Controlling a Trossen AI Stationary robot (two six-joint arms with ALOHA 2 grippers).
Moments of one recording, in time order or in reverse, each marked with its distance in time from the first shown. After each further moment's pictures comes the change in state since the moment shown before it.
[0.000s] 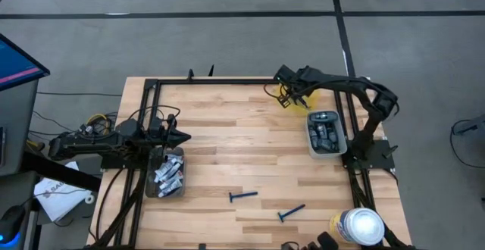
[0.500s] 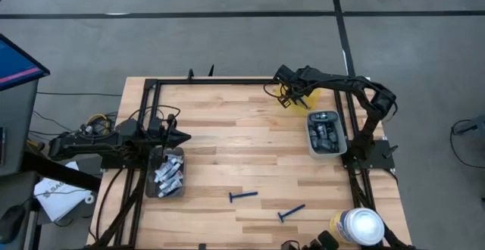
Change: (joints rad) left arm 0.000 0.000 0.000 0.000 0.000 0.000; right arm -0.011 0.025 0.004 -0.007 -0.003 -0.010
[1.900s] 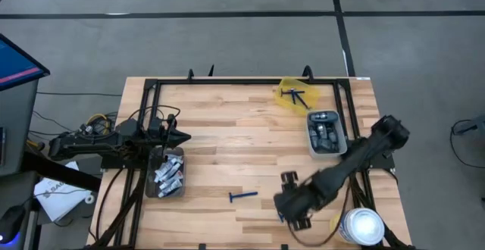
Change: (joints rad) left arm 0.000 0.000 0.000 0.001 0.000 0.000; right arm 1.267 -0.055 0.219 -0.136 -0.291 0.214
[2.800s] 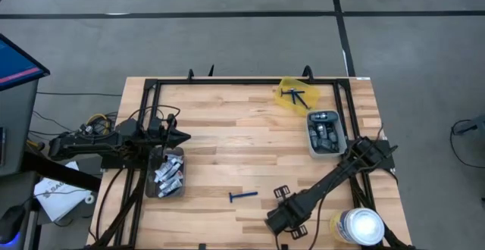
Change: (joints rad) left arm 0.000 0.000 0.000 0.009 0.000 0.000; right arm 0.022 0.386 0.003 0.058 -0.132 -0.133
